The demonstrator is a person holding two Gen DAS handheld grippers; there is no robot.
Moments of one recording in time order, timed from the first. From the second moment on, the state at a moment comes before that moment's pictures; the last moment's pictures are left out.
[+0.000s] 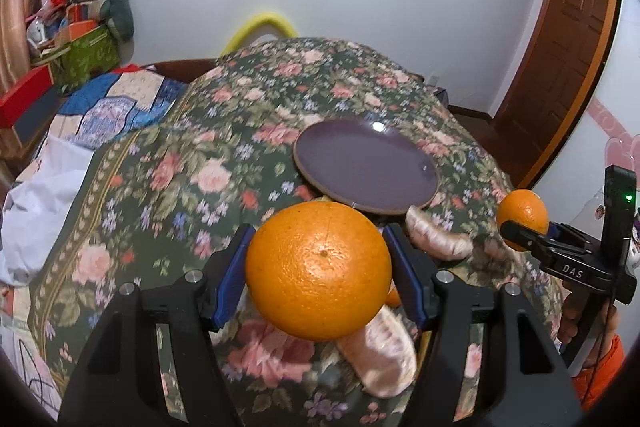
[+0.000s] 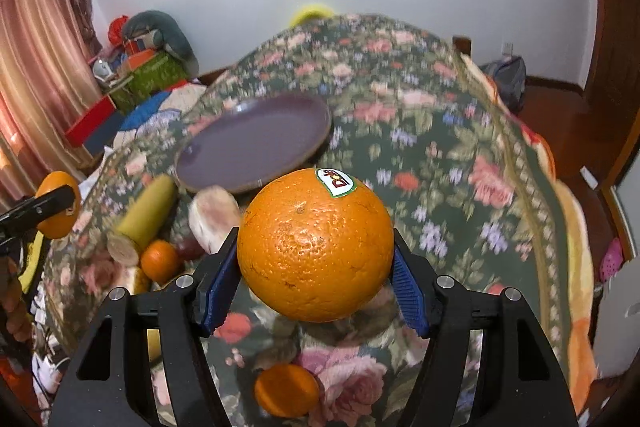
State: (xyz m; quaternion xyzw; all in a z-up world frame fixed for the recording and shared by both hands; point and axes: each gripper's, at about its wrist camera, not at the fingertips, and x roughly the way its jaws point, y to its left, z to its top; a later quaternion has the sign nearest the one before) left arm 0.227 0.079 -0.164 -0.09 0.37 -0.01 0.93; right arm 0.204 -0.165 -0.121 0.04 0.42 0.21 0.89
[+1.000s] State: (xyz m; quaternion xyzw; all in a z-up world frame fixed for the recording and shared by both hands) left arm 0.343 0.063 -0.159 -0.05 0.36 -0.03 0.93; right arm 0.283 -0.117 -0.099 0.00 0.36 0.23 0.91
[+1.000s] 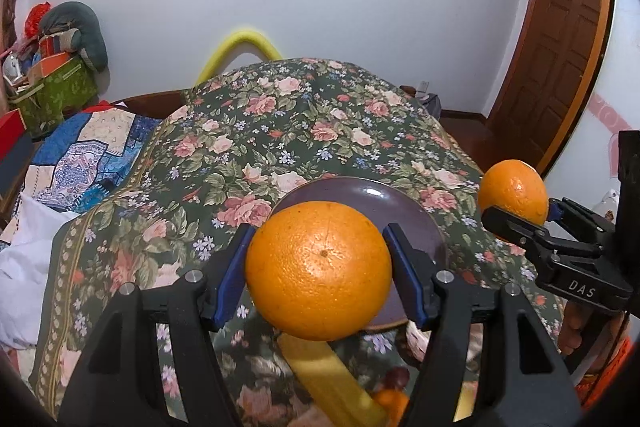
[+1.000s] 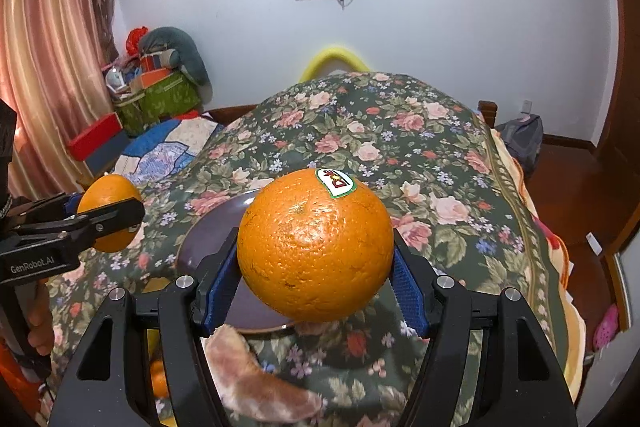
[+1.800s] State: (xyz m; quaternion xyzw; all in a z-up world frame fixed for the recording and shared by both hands) left arm 0.442 0.076 -0.222 -0.06 0.47 -0.05 0.88; right arm 0.358 -0.078 -0.158 -0.04 0.45 0.24 0.86
